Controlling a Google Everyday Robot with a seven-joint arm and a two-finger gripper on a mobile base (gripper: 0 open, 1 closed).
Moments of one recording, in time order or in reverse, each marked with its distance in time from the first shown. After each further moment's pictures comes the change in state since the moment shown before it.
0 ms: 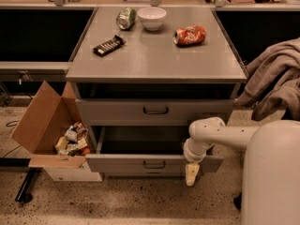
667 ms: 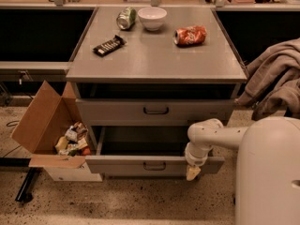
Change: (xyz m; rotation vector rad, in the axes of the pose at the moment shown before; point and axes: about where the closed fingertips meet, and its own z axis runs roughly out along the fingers) arm 0.019 0.020 0.009 -0.058 0.076 0.011
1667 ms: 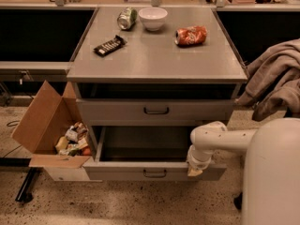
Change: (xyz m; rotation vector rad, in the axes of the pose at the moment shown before) arm 0.007 0.012 -0.008 0.026 0.018 0.018
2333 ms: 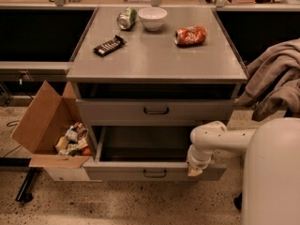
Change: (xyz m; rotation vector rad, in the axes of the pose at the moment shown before) arm 0.000 0.000 0.000 0.000 0.000 0.000
